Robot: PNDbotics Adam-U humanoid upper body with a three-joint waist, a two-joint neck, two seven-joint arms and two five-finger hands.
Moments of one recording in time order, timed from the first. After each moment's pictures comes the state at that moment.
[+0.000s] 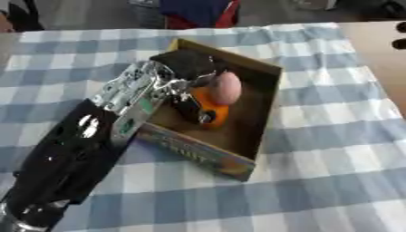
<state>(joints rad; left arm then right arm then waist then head) -1.00 0.31 -0.44 -1.47 -1.07 0.01 -0.69 -0.46 -0.42 -0.09 -1.93 -0.24 0.06 0.03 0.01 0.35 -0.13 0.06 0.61</state>
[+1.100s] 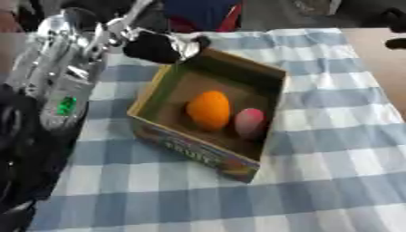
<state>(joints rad) -0.91 0.36 -0.12 -1.85 -1.04 0.21 -0.43 -0.44 -0.42 -0.10 -1.94 -0.25 0.06 0.01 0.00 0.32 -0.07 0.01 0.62</state>
